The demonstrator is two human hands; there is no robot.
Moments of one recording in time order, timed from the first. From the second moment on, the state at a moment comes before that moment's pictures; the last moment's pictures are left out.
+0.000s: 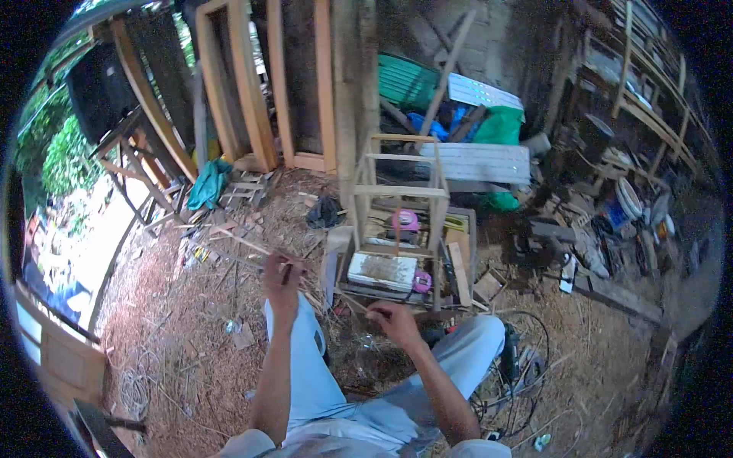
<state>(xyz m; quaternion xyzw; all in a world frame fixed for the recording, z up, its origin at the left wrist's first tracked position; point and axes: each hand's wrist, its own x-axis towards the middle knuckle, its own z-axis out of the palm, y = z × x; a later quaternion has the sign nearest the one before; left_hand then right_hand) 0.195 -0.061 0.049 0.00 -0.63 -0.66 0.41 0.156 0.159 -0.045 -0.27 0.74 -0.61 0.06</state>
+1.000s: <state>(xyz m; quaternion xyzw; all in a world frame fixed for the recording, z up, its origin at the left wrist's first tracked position) 0.239 -0.006 0.097 0.06 -0.57 -0.81 0.09 0.026 0.232 -0.110 -0.02 0.95 -0.27 -0.18</state>
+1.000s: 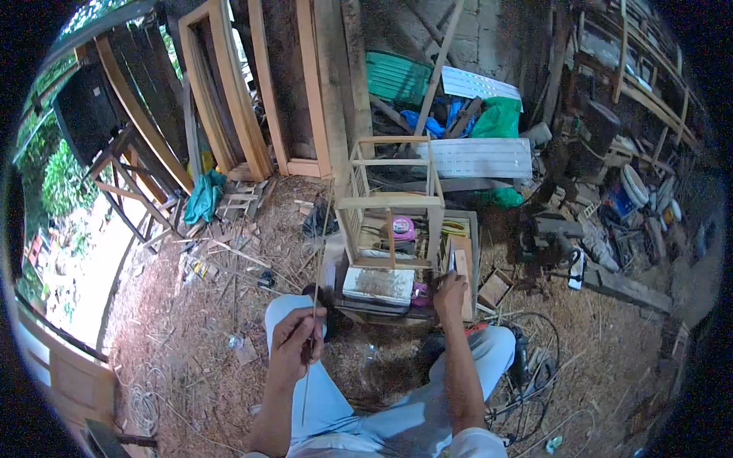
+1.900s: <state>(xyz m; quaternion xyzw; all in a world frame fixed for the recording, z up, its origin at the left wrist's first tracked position) 0.169 0.039 -0.019 0.03 -0.45 -0.84 -0.29 0.109 0.196 -0.079 -0.22 0.92 -0.29 -0.17</state>
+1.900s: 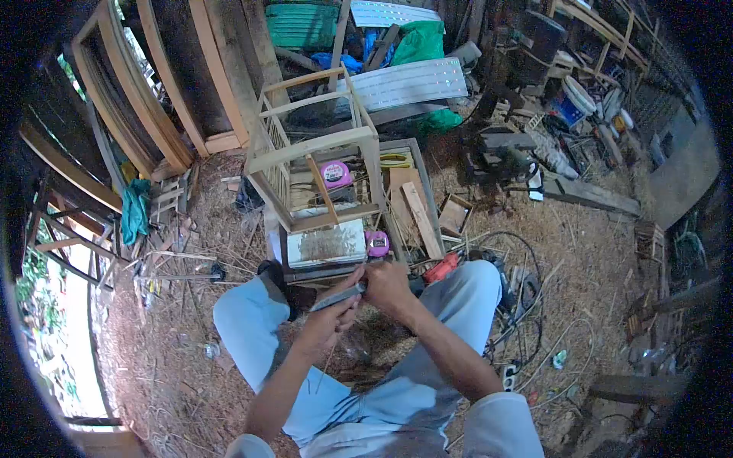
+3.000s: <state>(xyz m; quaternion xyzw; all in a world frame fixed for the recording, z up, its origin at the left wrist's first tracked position) 0.210 0.047 -0.015 0.02 -0.74 -0.66 -0.10 0.110 0.185 -0.060 -0.11 0.94 -0.29 -0.13</state>
